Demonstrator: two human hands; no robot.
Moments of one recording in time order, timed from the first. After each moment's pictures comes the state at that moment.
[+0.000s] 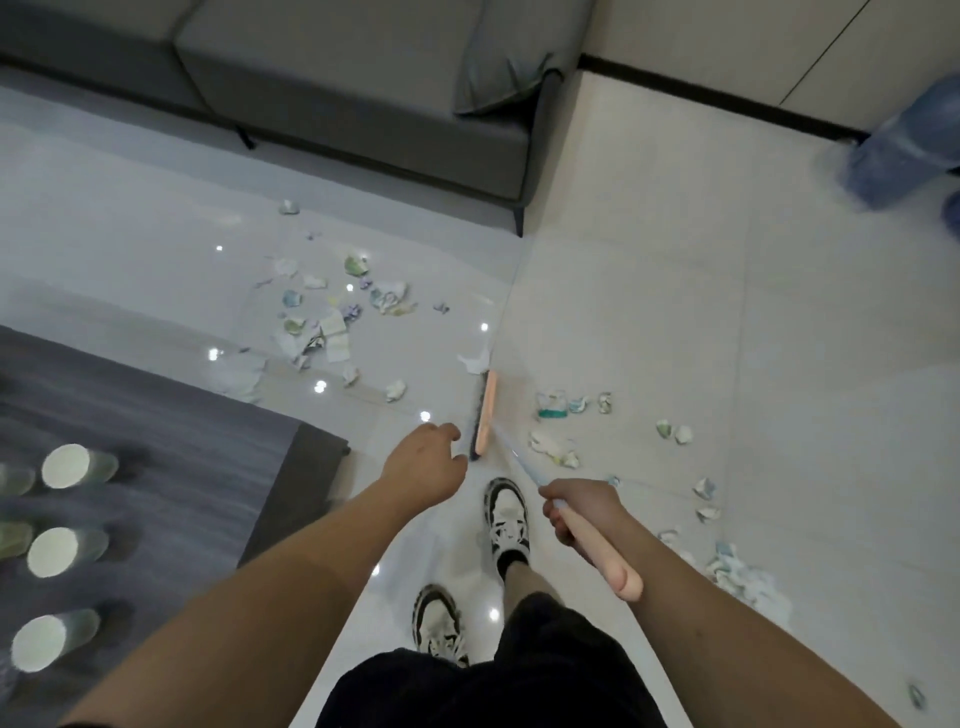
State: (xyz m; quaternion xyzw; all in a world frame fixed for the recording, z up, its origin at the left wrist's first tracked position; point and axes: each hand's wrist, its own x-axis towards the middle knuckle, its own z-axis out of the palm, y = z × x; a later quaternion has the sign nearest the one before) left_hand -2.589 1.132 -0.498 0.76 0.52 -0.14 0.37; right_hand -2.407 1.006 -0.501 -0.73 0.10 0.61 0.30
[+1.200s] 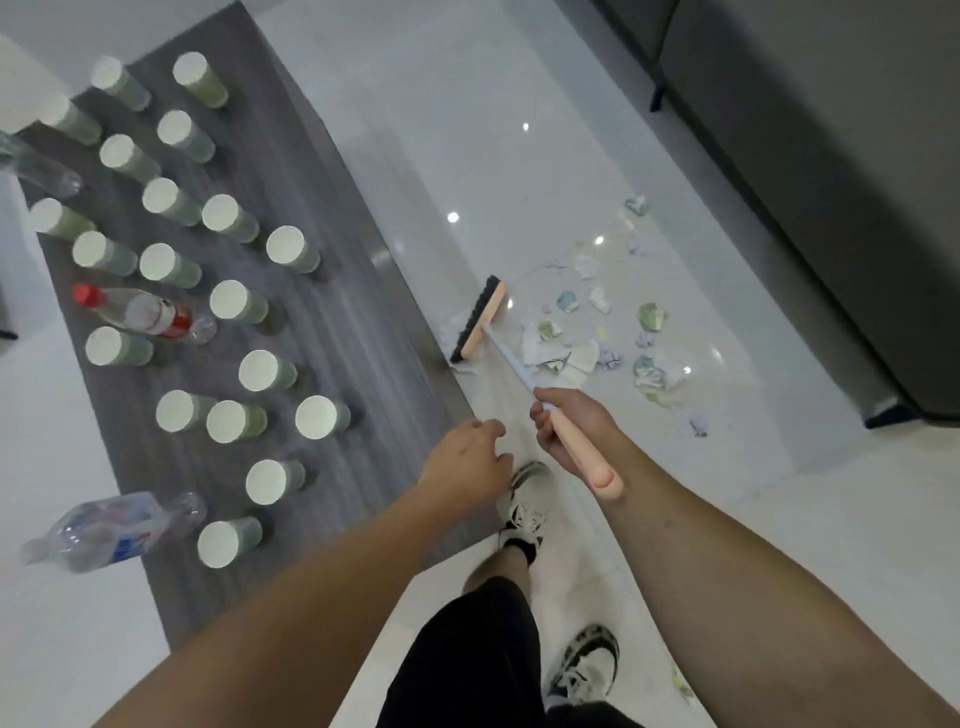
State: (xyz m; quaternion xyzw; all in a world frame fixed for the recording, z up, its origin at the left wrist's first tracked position) left_hand -2.826 1.408 -0.551 0.50 0.76 -0.06 0.41; right_hand -2.700 1.503 -0.581 -0.58 -0.02 0.81 0.10
